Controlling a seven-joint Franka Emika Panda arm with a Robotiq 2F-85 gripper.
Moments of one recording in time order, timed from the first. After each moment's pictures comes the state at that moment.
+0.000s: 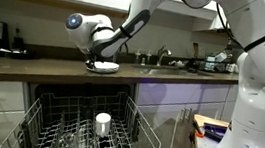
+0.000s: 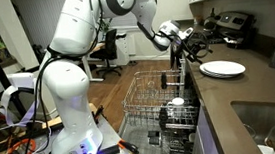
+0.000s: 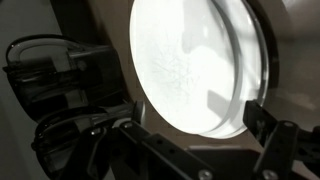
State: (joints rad) arm 0.12 0.57 -0.09 -1.61 -1.20 2.13 0.60
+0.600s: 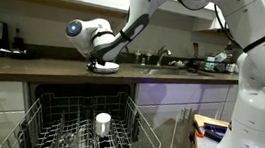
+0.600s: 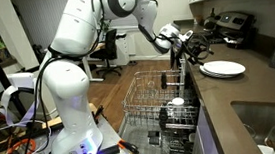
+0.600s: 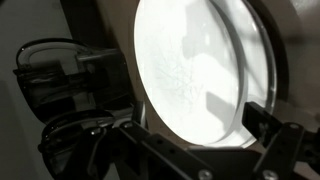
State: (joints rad) arm 0.12 0.60 -0.09 -1.61 -1.26 2.10 0.65
